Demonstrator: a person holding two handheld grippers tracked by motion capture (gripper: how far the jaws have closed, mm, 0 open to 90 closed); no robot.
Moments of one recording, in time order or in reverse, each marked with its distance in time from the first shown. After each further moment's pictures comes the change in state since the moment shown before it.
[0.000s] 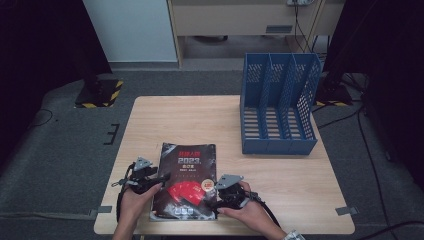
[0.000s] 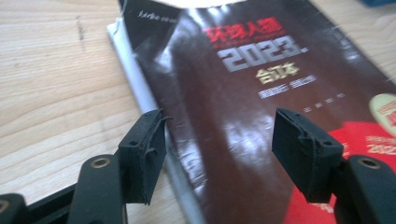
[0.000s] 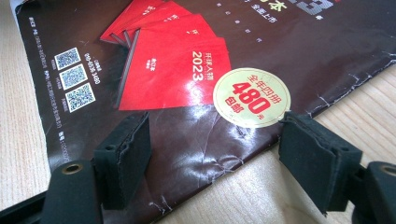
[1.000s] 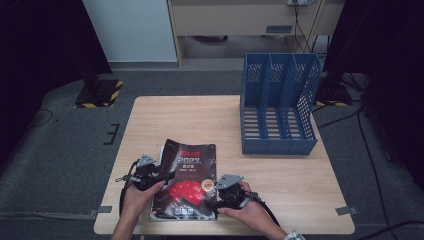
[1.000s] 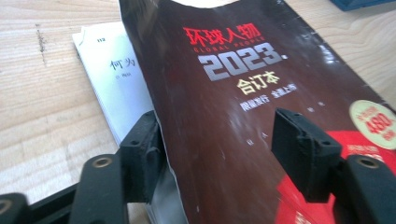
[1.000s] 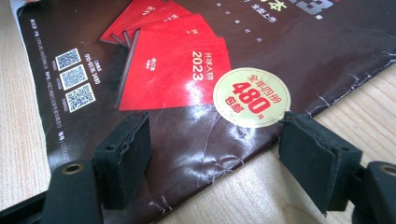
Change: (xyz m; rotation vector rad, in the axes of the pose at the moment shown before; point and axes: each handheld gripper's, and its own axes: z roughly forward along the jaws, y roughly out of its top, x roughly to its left) left arm 0.000 0.006 0.010 0.009 -0.074 0.001; right arm 0.000 0.000 0.000 0.000 0.000 -0.001
